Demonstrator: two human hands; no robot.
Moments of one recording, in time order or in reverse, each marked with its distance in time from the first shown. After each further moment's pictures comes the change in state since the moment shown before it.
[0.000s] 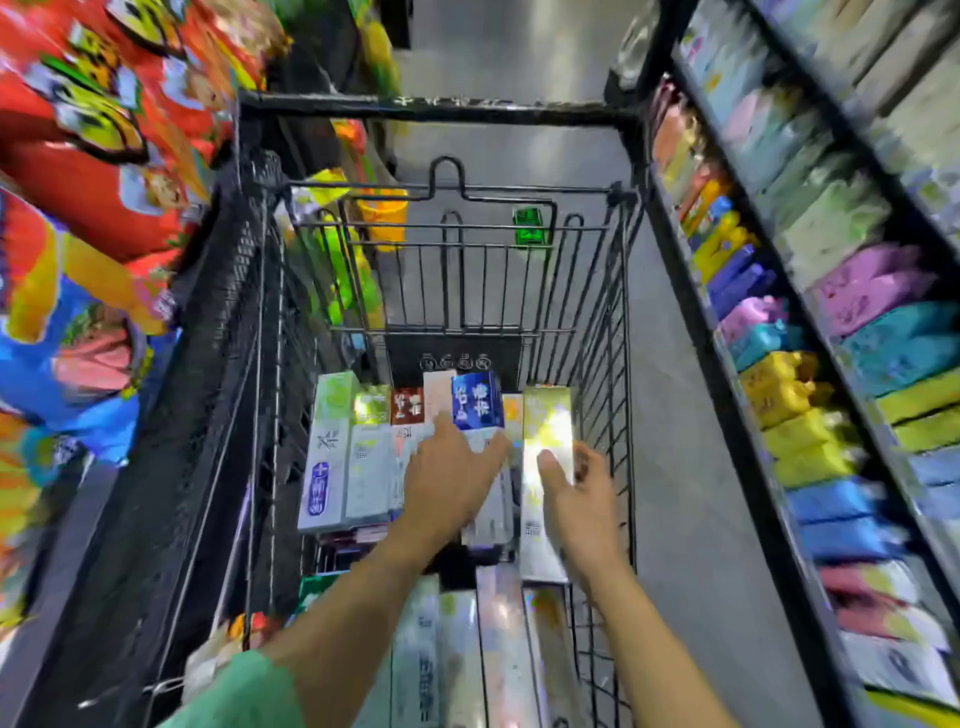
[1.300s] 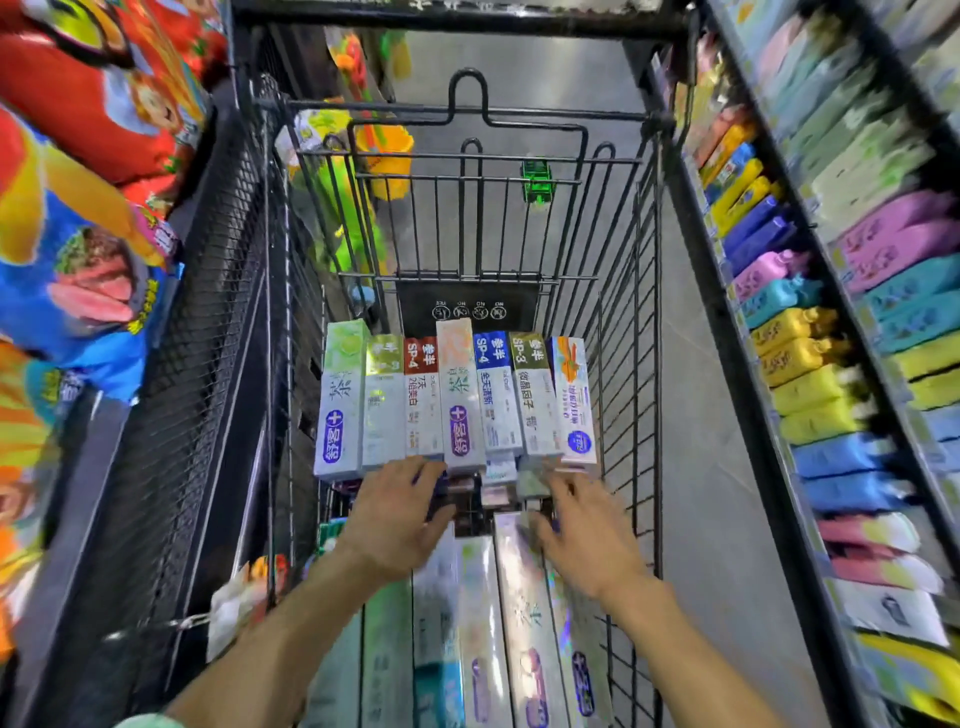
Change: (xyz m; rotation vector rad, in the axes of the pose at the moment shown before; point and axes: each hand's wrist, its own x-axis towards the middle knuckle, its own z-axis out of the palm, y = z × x) left_hand -0.018 -0.157 -0.002 0.596 -0.186 0.566; right_hand -0.029 0.082 -0.016 -1.228 -0.367 -0.389
